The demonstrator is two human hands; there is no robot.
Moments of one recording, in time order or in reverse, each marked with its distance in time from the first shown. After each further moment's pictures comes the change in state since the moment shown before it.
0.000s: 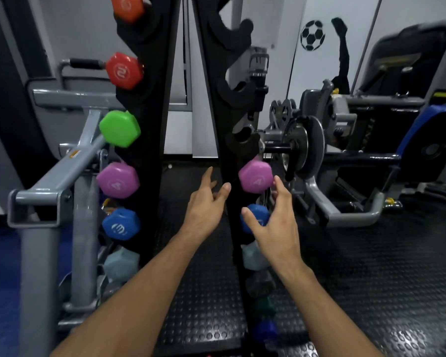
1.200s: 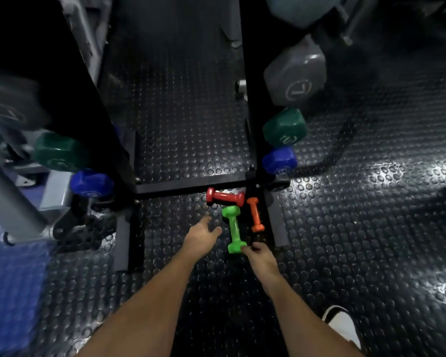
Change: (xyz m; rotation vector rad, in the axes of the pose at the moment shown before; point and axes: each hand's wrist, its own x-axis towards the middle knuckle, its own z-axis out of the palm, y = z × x) left_hand -0.319 -0.438 0.192 0.299 -0.646 -0.817; right_hand -0.459 0.306 0.145 0.004 -0.644 1.394
